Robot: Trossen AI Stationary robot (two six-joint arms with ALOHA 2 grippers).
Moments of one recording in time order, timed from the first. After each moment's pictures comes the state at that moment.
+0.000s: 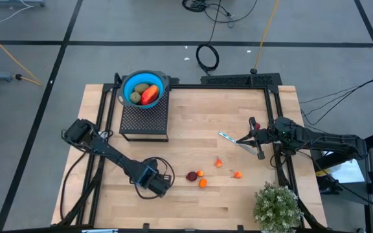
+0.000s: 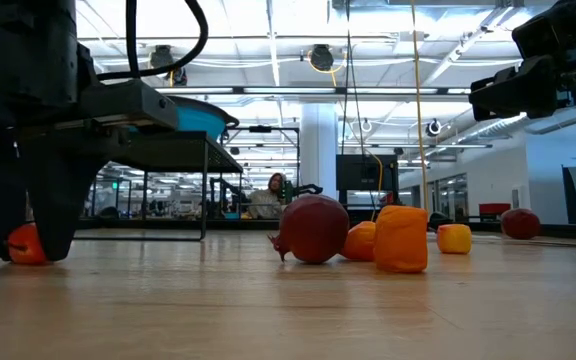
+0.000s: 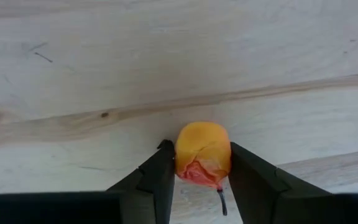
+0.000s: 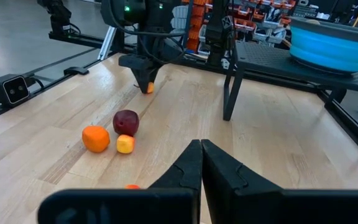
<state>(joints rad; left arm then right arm) -0.52 1.85 1.12 -0.75 -0.07 -1.97 -0.19 0.28 0.13 0.00 -0.37 -0.20</state>
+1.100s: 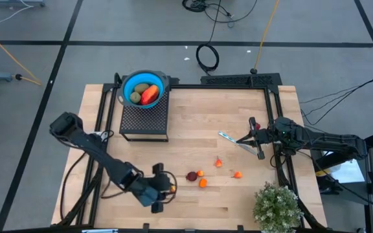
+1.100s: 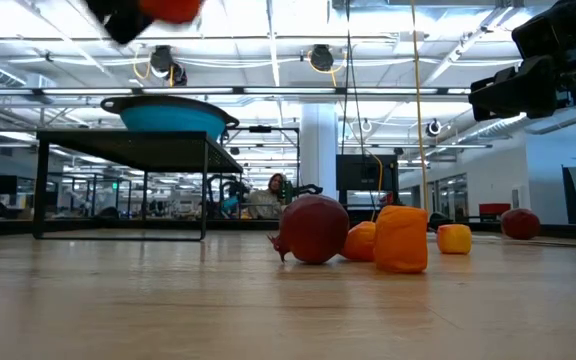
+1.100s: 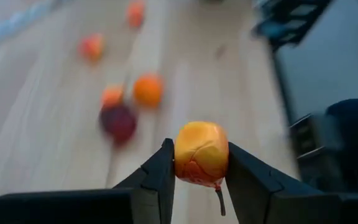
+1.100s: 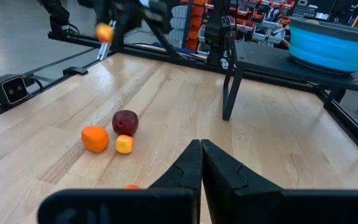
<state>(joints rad) -0.64 1.64 1.12 -0.23 -0.40 -0.52 -0.19 0.28 0.13 0.00 -0.37 -0.20</state>
